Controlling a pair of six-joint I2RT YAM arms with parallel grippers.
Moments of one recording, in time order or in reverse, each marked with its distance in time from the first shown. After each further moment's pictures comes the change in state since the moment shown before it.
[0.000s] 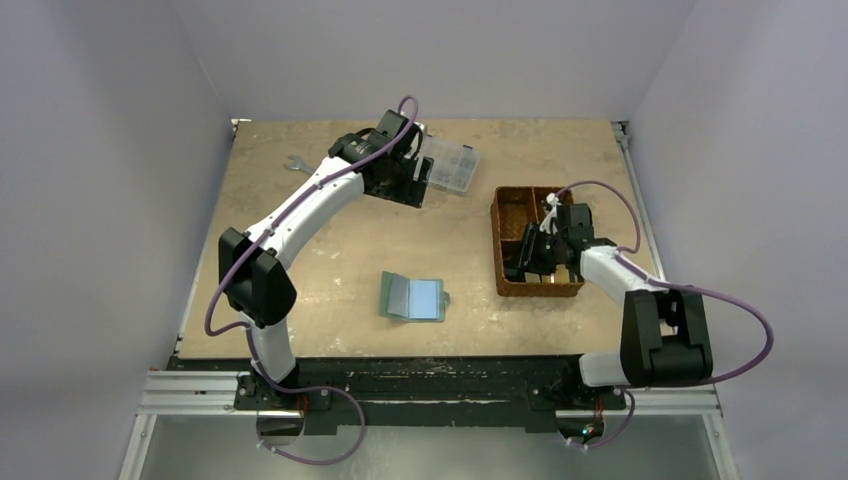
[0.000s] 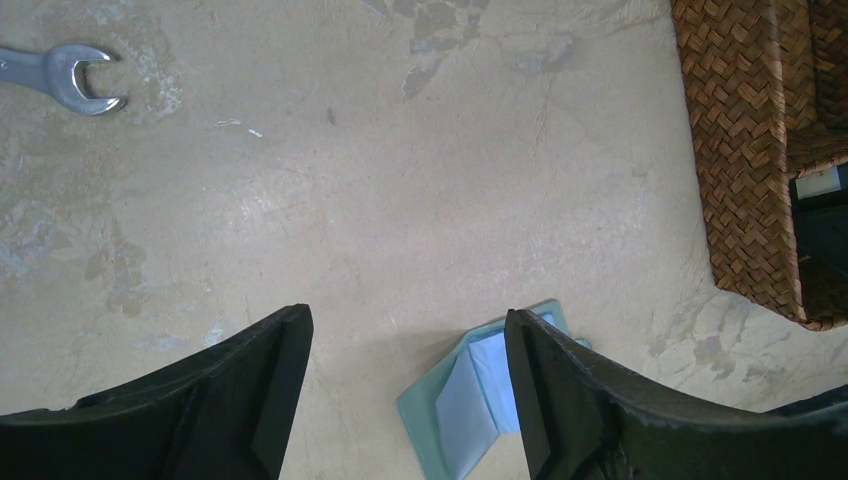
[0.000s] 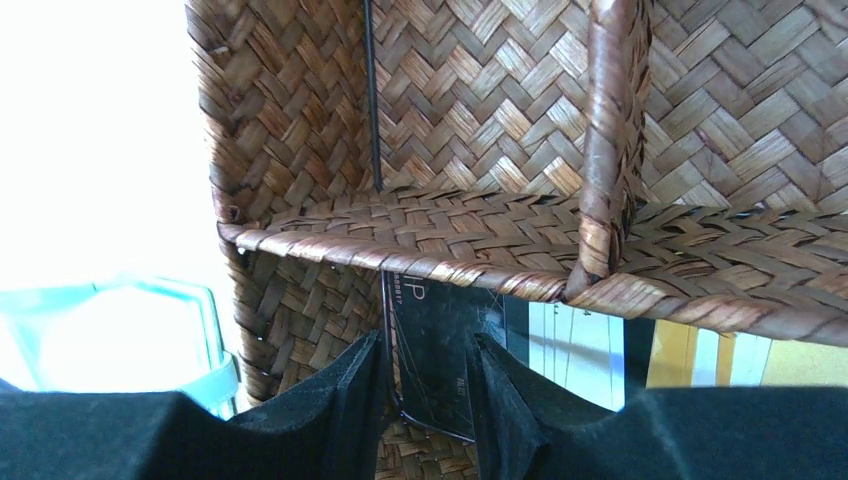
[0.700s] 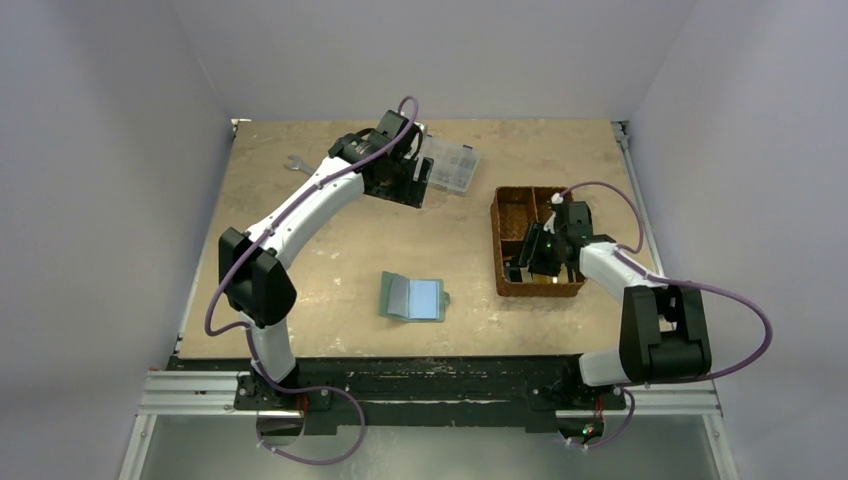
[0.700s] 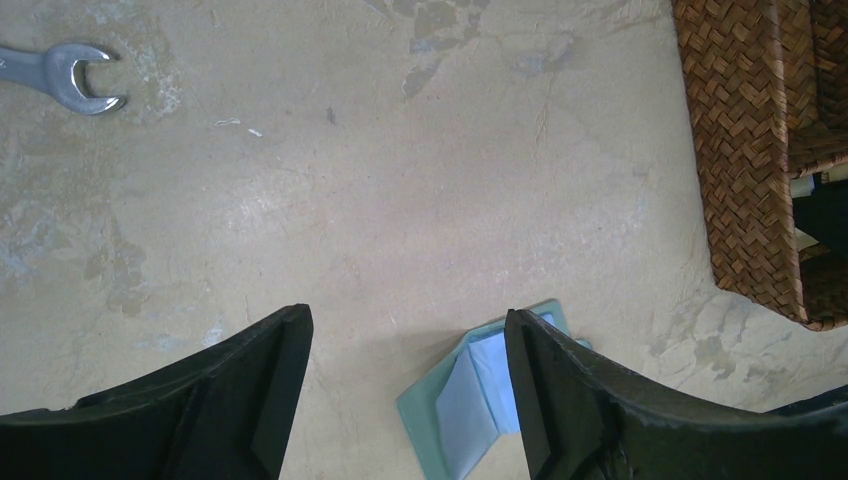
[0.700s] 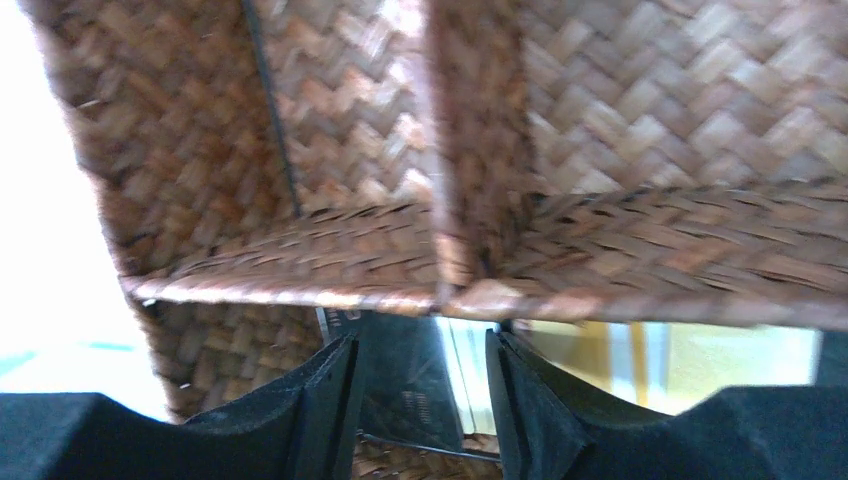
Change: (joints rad) left arm 0.000 0.000 -0.002 0.001 0.000 0.000; right arm 0.006 0.013 0.029 -0.061 0.181 0.043
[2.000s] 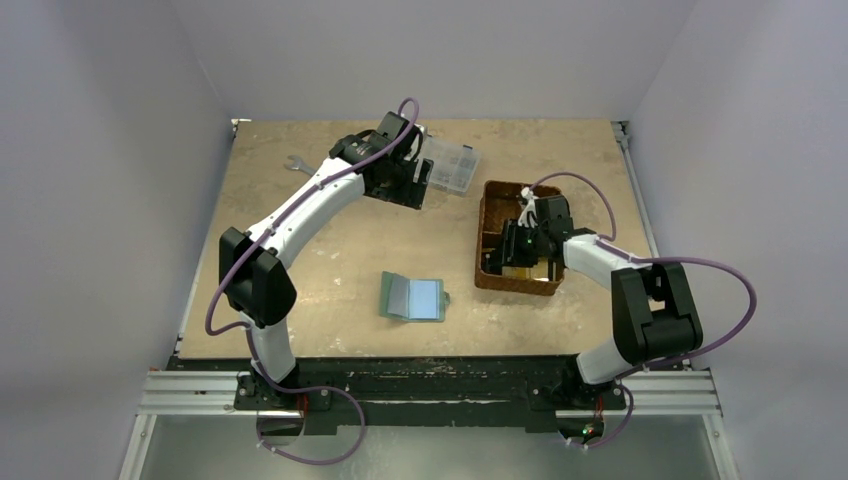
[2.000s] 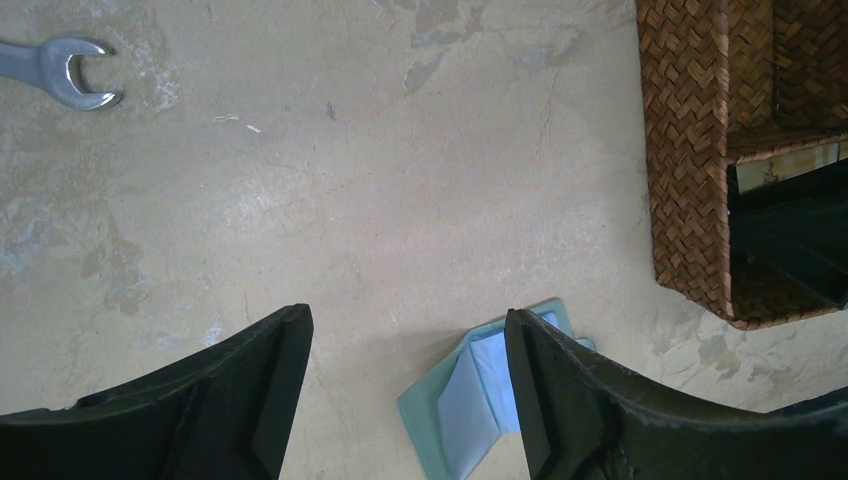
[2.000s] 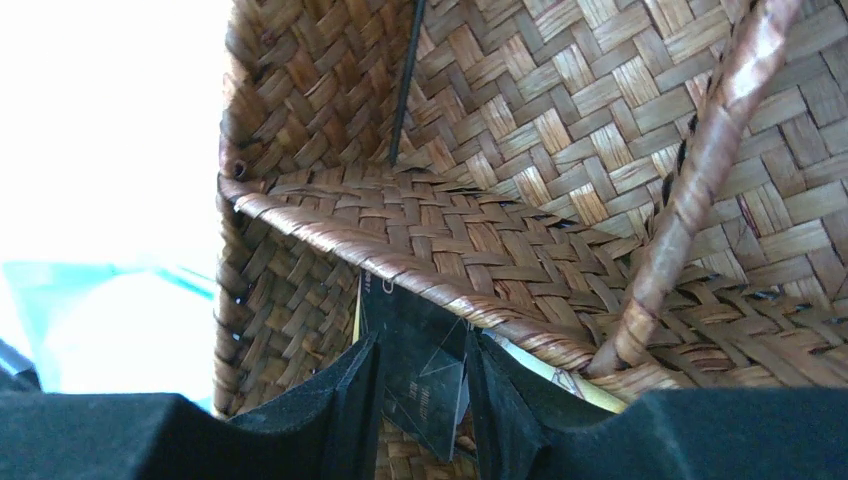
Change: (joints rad) left arm 0.000 0.000 -0.014 0.005 0.000 0.000; right arm 0.113 0.111 0.046 0.122 -0.194 -0.069
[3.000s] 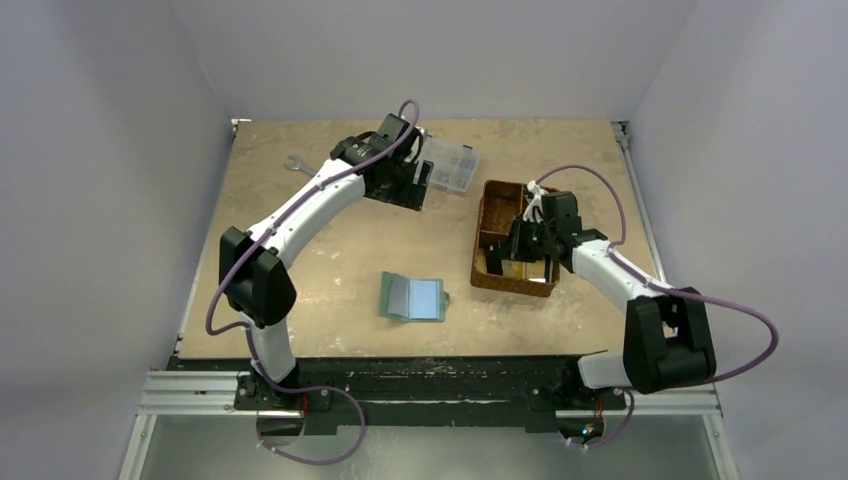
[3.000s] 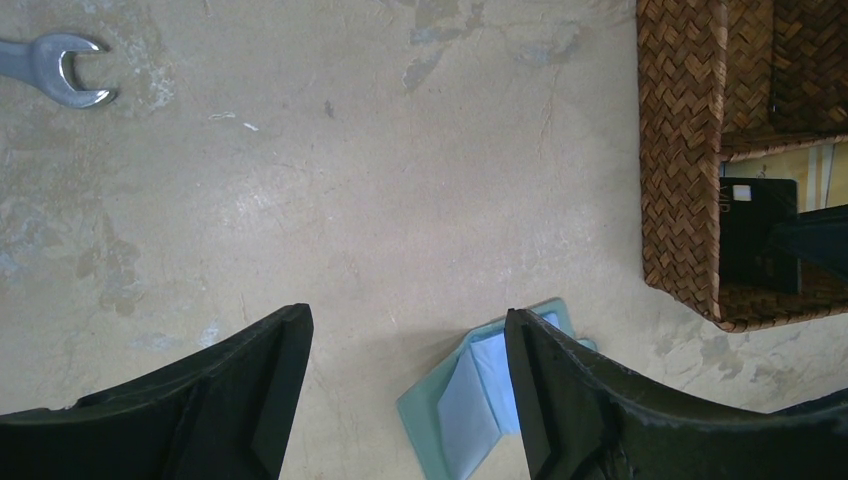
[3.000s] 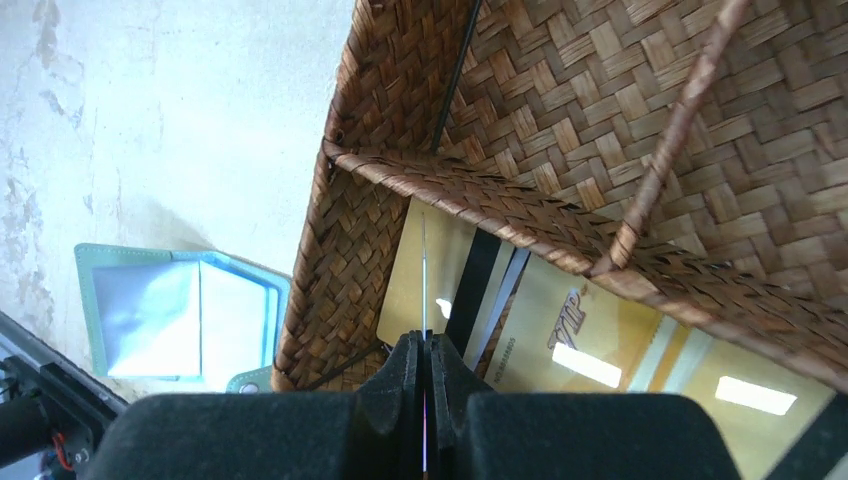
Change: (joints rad) left arm 0.000 0.000 -0.007 0.006 0.001 0.000; right arm 0.005 -0.121 0.006 -0.047 -0.018 -0.003
